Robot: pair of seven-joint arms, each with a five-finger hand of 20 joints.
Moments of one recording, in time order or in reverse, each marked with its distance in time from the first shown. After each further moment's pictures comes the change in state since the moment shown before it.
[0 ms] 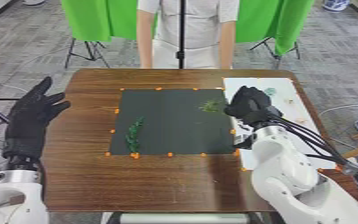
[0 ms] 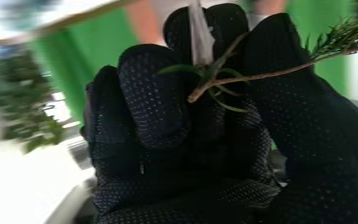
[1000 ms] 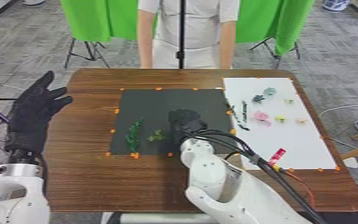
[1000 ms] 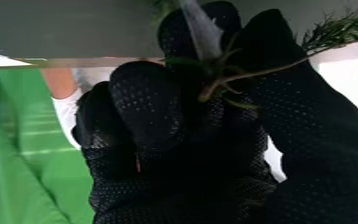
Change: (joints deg) left arm -2.2 0.6 0.8 -0.1 0.1 -0.1 -1.6; right arm 14.7 -16.9 -24.4 18.8 -12.6 -13.2 3.7
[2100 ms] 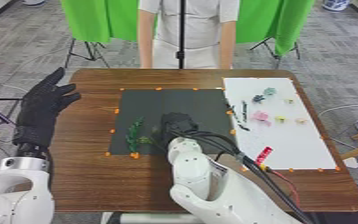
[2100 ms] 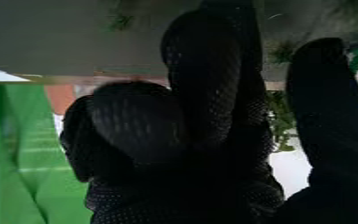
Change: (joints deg) left arm -3.1 1.4 2.1 0.7 0.2 -0.6 -1.6; right arm 1.5 -5.1 -1.2 0.6 3.6 -7.8 6.3
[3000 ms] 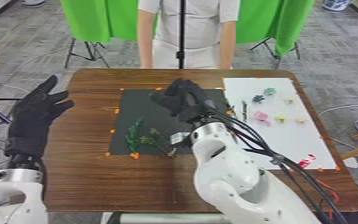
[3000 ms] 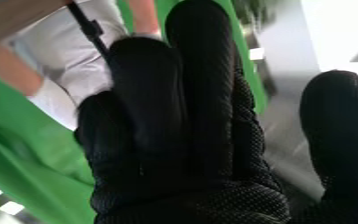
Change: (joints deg) left arm 6.2 -0.1 -2.7 -1.9 -0.5 1.1 2.8; right arm -7.6 8.7 12.1 -18.1 15.6 28.7 -13.0
